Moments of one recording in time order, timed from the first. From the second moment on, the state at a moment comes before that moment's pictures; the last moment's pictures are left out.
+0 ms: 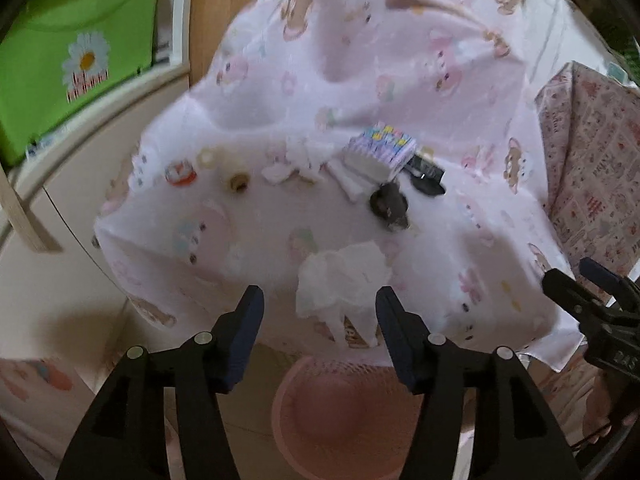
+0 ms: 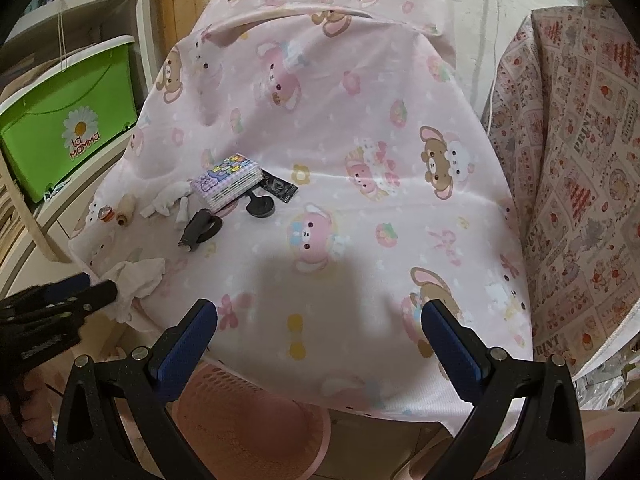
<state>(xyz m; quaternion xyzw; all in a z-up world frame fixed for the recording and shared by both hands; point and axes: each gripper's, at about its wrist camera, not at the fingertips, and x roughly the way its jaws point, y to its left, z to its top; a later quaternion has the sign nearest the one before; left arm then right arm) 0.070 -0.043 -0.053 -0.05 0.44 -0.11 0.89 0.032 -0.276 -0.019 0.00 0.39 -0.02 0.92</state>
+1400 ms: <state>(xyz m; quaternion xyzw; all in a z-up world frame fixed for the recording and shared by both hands) 0.064 -0.032 -0.022 -0.03 0.35 -0.05 0.94 0.189 -0.244 -0.066 0.09 0.45 0.05 0.89</state>
